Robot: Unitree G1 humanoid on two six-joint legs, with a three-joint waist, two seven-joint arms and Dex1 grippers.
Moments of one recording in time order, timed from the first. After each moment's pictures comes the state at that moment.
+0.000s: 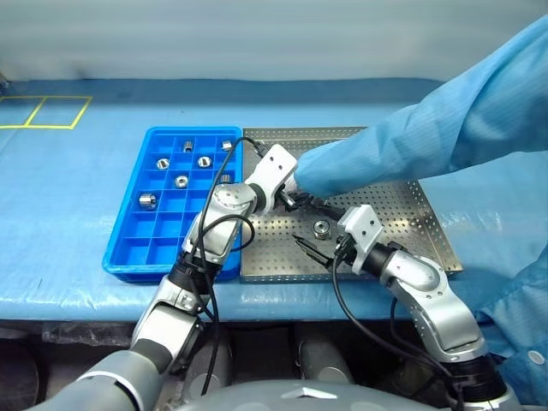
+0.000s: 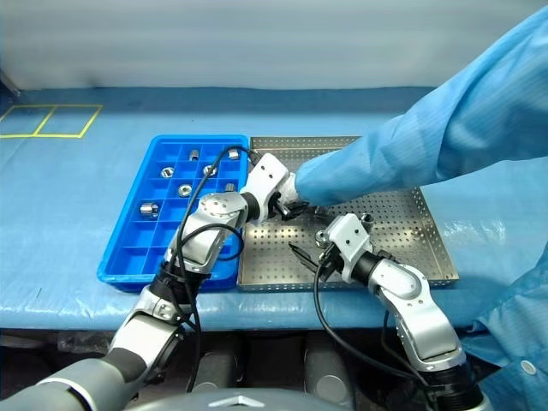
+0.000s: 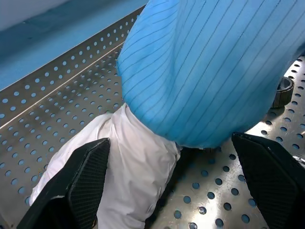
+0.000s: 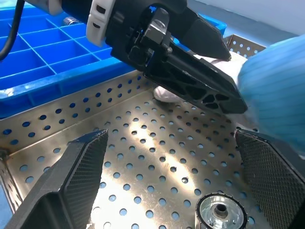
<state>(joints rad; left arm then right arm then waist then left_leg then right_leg) -0.63 0.05 -0.25 0.04 0.08 0.77 -0.54 0.00 -0.47 0.12 -0.41 0.23 0.34 0.60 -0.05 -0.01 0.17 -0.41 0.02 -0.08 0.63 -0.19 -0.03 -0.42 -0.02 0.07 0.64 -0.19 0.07</state>
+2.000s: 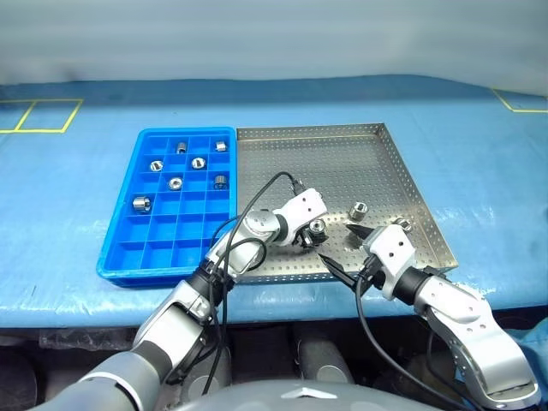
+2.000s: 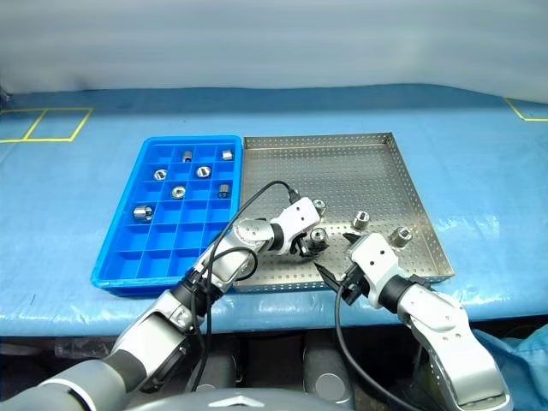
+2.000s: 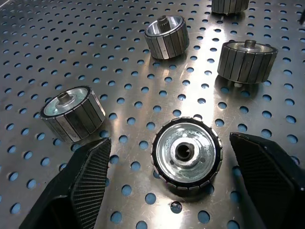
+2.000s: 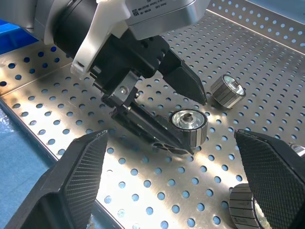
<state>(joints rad) -0.62 0.04 -0.50 0.30 0.07 0.51 -0.63 0.23 -0.57 -0.01 -0.66 0.24 0.49 0.54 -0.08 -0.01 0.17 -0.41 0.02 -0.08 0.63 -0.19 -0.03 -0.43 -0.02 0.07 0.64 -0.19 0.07</state>
